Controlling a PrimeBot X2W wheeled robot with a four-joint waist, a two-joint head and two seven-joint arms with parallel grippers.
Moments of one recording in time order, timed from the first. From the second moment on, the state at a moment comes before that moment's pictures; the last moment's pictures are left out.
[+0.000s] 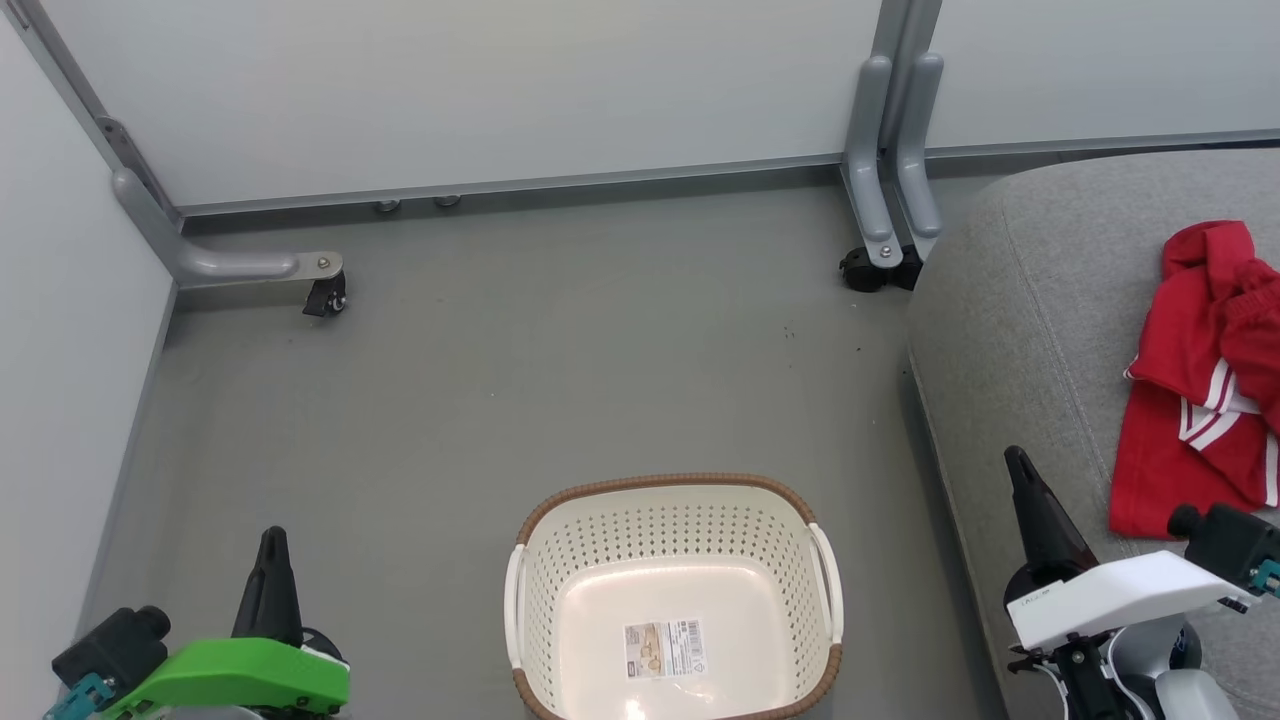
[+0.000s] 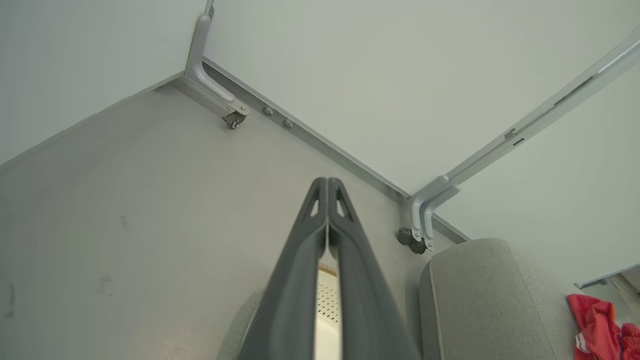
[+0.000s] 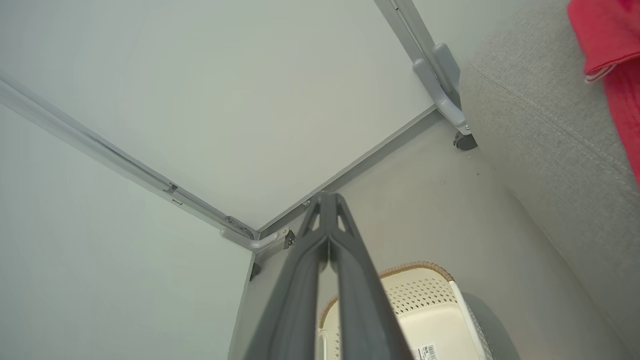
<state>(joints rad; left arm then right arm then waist) 0.00 0.10 0.00 0.23 -0.77 -0.03 -0.10 0.02 -0.07 0.00 0.06 0.79 0.13 0.00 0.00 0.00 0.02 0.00</state>
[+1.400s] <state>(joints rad) -0.06 0.07 0.06 0.24 -1.24 -0.09 0.02 -0.05 -0.08 -0.04 0.16 1.27 0.13 0.04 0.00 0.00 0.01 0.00</state>
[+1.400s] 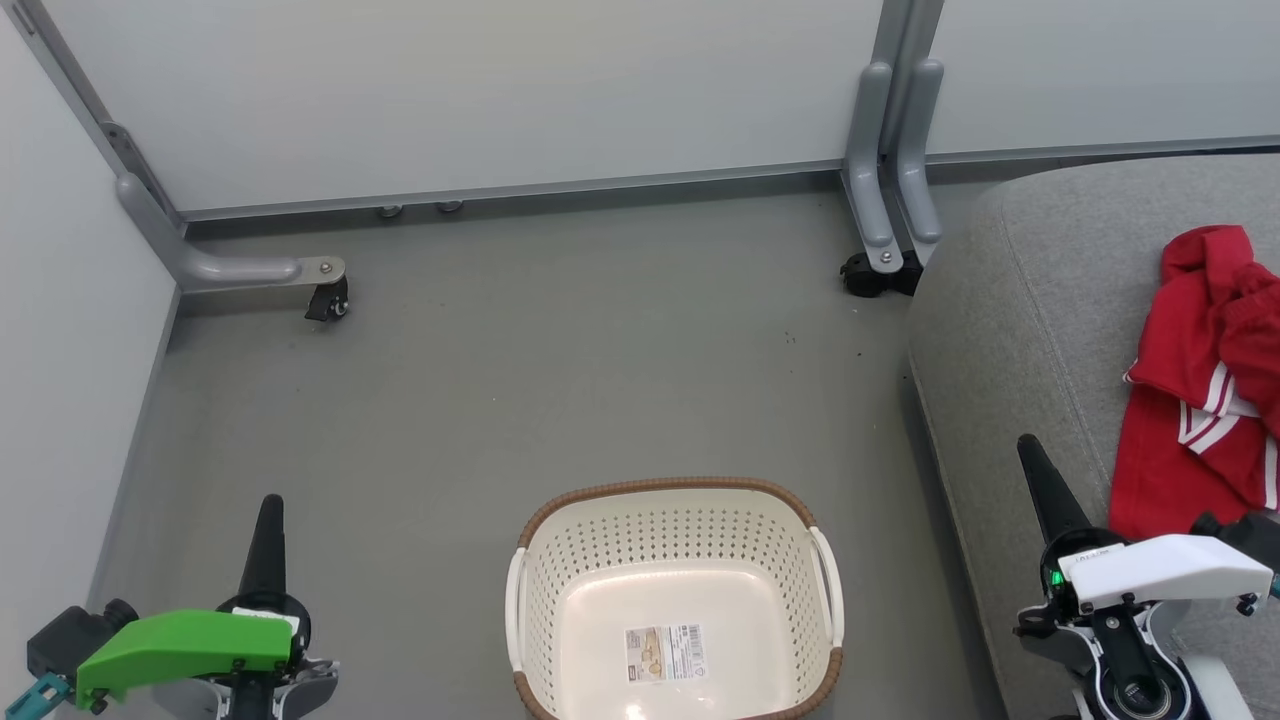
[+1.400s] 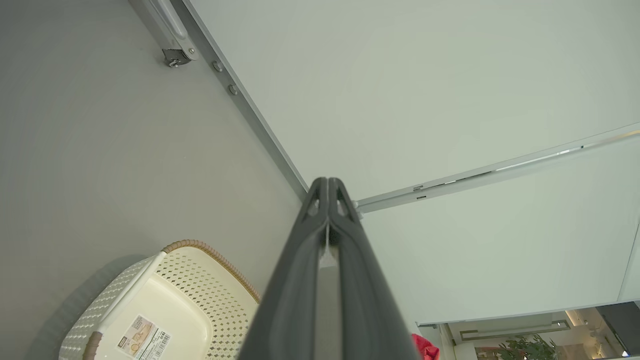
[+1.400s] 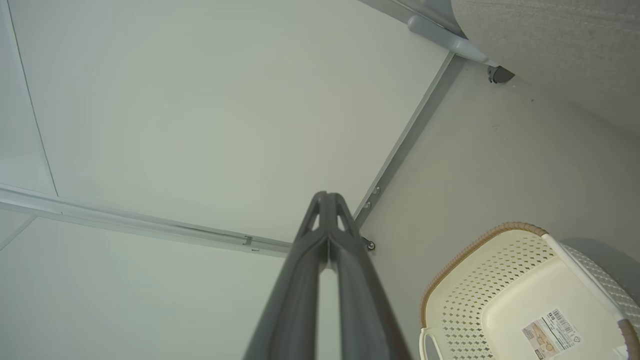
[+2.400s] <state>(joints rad) -0.08 0.06 0.10 0.24 -1.49 -0.11 0.08 -0.08 -0.07 -0.07 0.22 1.51 0.13 0.07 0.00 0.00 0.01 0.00</state>
